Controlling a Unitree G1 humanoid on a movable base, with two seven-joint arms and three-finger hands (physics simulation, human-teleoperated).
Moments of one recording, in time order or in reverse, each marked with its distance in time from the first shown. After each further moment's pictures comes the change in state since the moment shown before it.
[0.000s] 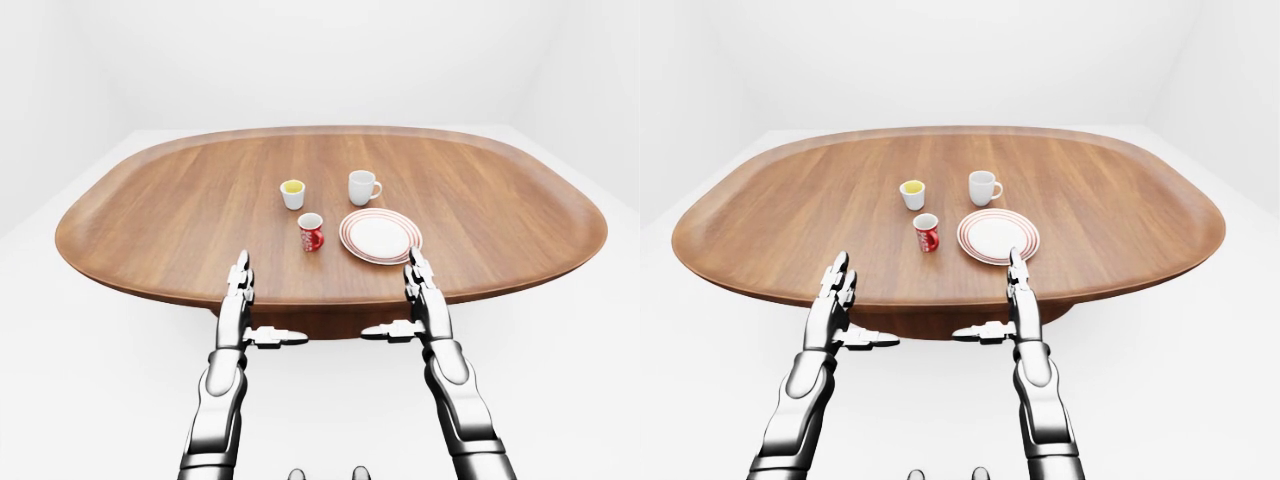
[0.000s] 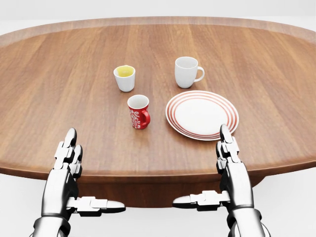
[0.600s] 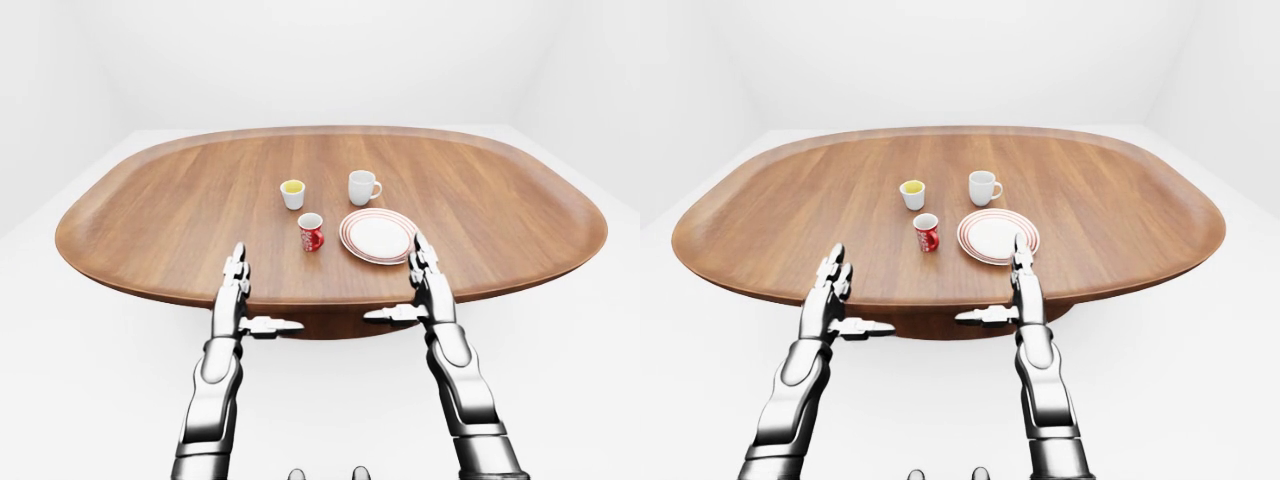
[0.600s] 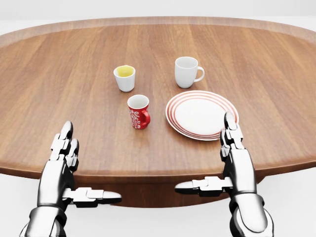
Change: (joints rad) left arm -0.046 0.015 0.023 -0.027 -0.012 0.087 -0.003; right arm -0.071 -0.014 -0.019 -0.025 0.000 0.087 -0.022
